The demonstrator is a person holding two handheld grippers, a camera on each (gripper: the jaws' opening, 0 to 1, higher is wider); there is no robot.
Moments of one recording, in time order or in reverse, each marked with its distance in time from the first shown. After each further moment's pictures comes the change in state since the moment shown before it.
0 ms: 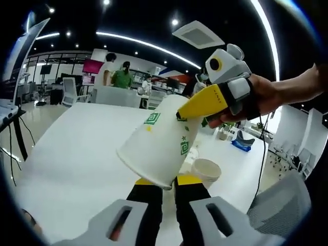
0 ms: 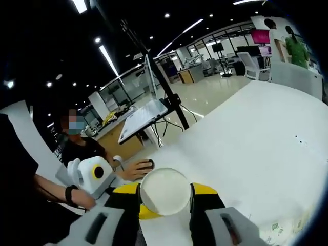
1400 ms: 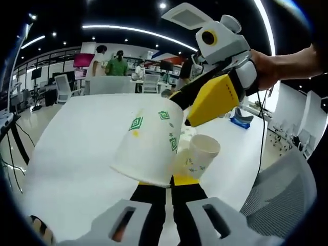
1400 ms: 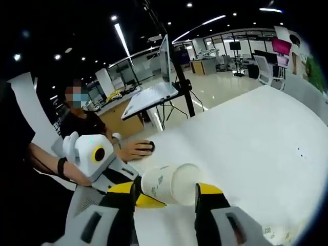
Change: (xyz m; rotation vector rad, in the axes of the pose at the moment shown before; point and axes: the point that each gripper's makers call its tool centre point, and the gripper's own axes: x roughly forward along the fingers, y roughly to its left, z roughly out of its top) left arm -0.003 -0.002 -0.033 0.094 0.156 0.000; right arm 0.007 0.008 -0.032 -0.172 0.134 -0.019
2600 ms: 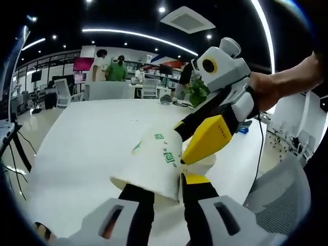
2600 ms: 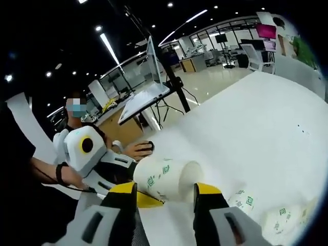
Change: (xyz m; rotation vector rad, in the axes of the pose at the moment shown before) left arm -0.005 -0.010 0.025 0.014 -0.027 -0.014; right arm 0.000 0.002 -0.015 0.139 -0.034 0.000
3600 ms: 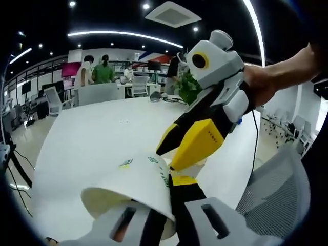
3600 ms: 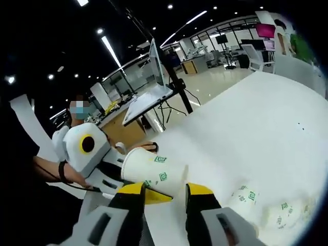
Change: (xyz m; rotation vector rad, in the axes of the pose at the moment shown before) left arm 0.011 -0.020 0.006 0.108 0.051 -0.054; right arm -0.020 0.002 -0.001 -0.014 -0.032 -0.017
